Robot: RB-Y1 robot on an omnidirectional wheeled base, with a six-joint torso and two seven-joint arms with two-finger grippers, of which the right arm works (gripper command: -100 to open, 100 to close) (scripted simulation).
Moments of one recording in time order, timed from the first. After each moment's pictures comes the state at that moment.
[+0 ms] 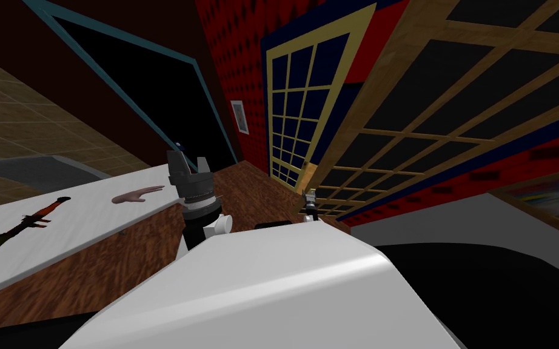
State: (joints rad) arm -0.04 -0.17 -0.01 -0.61 -0.31 -1.00 -1.54
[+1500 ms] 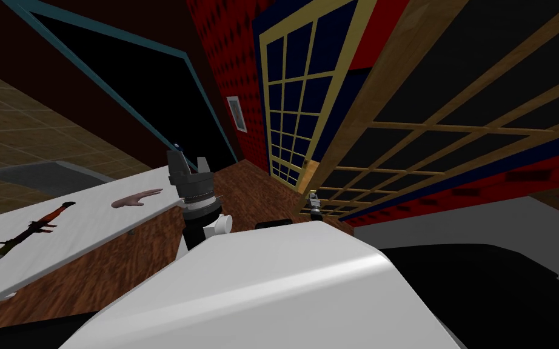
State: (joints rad) arm 0.05 -0.21 -0.02 -0.62 -0.32 -1.04 -1.58
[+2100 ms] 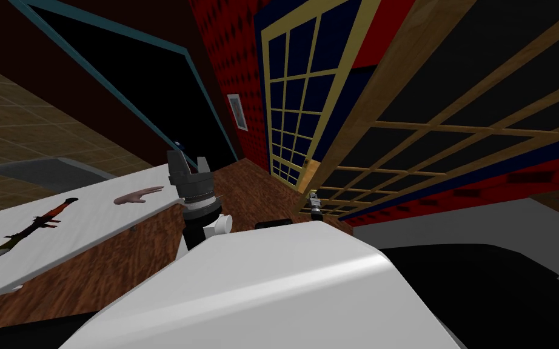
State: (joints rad) arm 0.05 -0.22 -0.02 -0.63 -0.31 -1.03 -1.59
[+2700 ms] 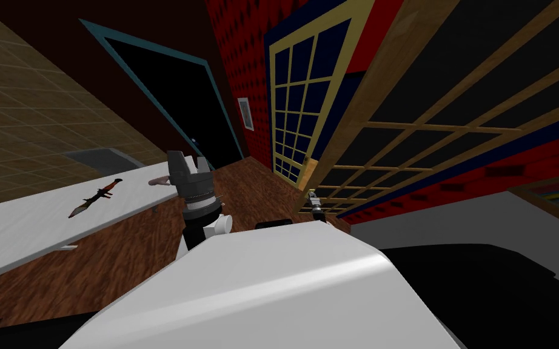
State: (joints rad) arm 0.06 -0.30 0.06 -0.66 -0.26 -0.97 -1.71
